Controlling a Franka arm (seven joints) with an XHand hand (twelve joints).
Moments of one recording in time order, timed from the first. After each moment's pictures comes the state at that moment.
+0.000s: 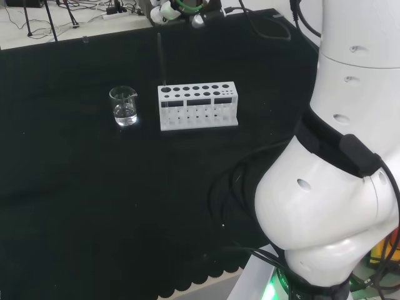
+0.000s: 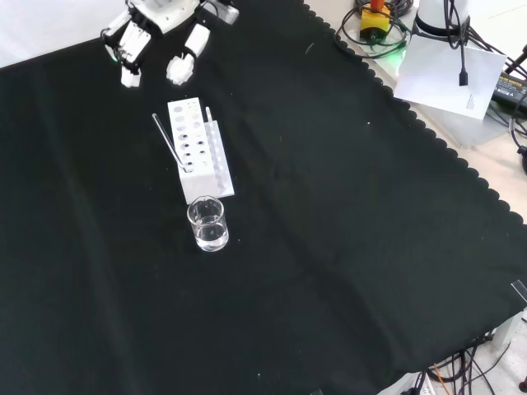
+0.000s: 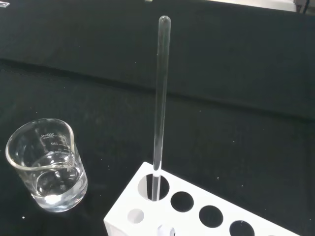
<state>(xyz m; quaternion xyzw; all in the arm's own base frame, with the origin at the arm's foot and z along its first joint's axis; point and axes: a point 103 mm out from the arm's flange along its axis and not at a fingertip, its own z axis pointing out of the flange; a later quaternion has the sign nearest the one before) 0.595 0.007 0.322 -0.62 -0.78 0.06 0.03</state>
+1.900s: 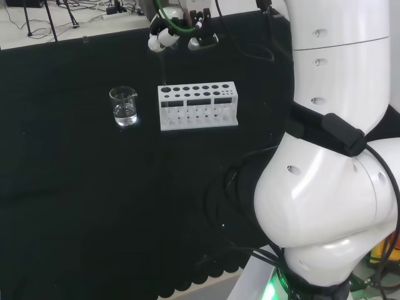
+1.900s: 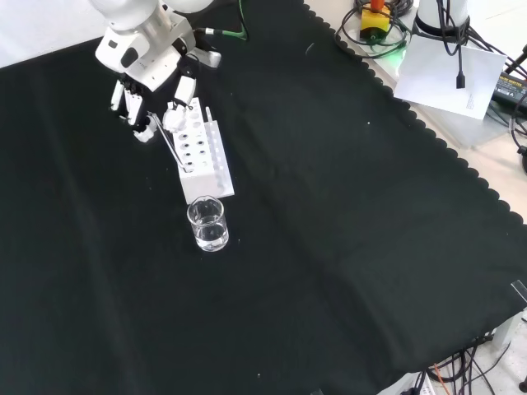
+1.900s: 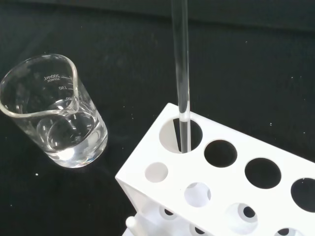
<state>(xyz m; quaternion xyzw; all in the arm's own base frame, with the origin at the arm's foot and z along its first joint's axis) 0.629 0.012 0.235 -0.58 -0.80 0.08 0.12</state>
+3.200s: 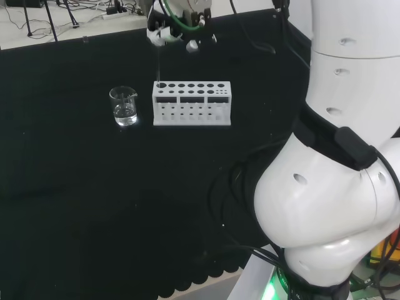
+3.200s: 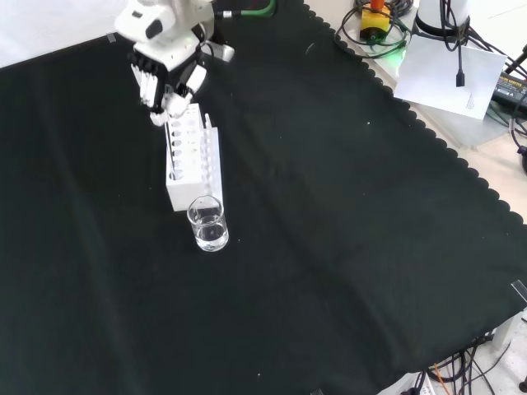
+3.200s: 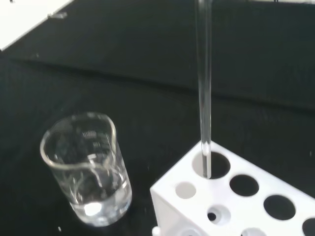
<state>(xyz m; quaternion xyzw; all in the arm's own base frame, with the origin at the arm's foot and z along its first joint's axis) 0.611 0.026 0.268 -0.56 -0.82 -0.01 0.04</state>
